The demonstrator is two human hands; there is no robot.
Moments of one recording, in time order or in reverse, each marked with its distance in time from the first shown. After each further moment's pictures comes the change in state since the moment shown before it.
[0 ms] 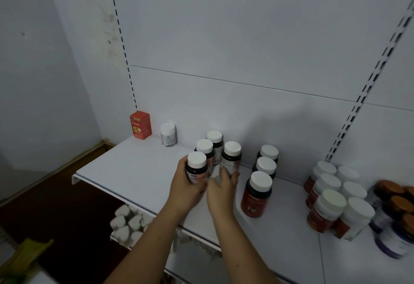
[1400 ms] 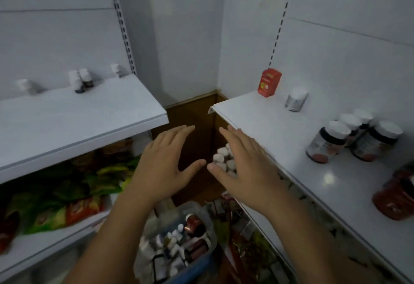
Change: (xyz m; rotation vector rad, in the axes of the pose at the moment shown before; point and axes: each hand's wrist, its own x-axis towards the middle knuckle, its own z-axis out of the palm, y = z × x) left_hand -0.210 0.051 -0.285 1.083 0.245 -0.050; right_hand -0.196 -0.100 0.073 -0.630 -0.937 -0.786
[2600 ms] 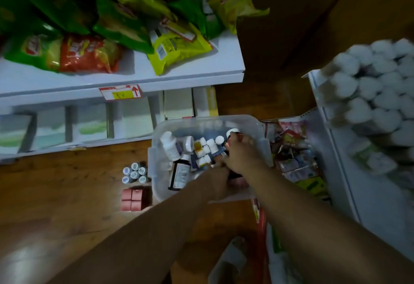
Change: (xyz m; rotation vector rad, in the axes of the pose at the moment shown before) left_hand -0.201 -0.168 0.456 -0.452 -0.801 -0.559; right_hand 0.043 0.207 0.520 -0.326 -0.786 0.201
